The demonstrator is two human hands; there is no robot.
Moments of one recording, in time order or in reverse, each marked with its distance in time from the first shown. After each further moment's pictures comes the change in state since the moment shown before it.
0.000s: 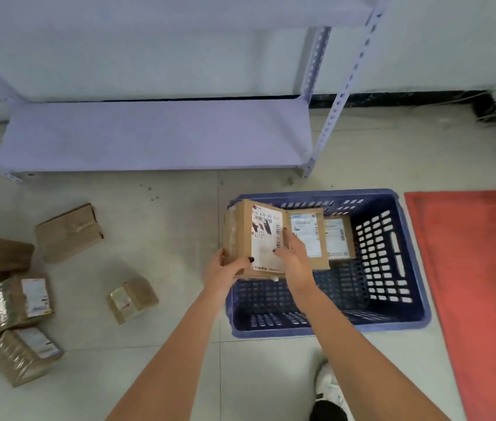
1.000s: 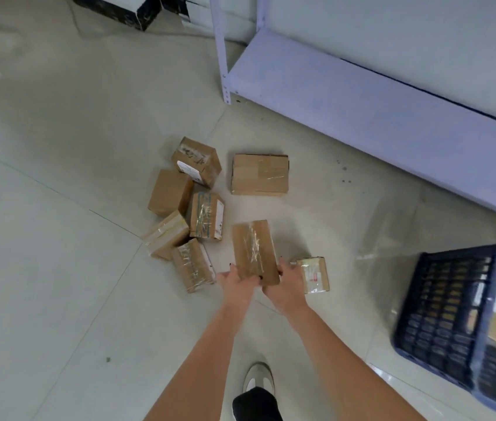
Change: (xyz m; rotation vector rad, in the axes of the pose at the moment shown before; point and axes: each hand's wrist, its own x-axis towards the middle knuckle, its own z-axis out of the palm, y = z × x) left_hand -0.017 -0.088 -0.469 -0.220 0.442 -0.091; right_hand -0.118 0.119 0.490 -0.802 -0.428 0.012
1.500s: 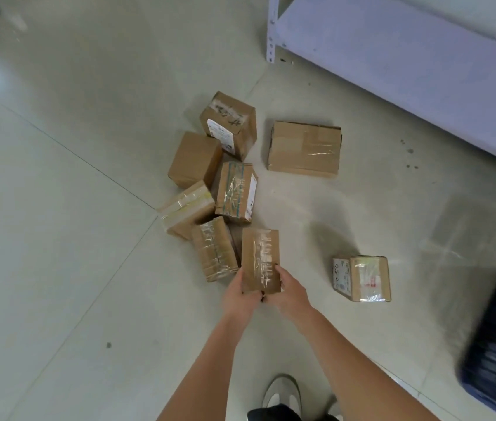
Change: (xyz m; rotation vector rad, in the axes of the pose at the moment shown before) left_hand 0.103 -0.113 -0.045 0.010 -0.015 0.006; right_hand 0.091 0.077 0.113 -0.025 -0.260 0.066
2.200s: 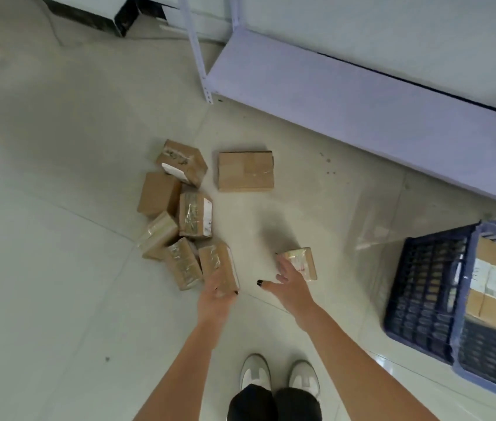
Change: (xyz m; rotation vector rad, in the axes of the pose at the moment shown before) left_hand -0.124 0.083 0.032 -0.019 0.035 0.043; right_hand -0.140 -0.029 -0.116 0.451 0.104 -0.055
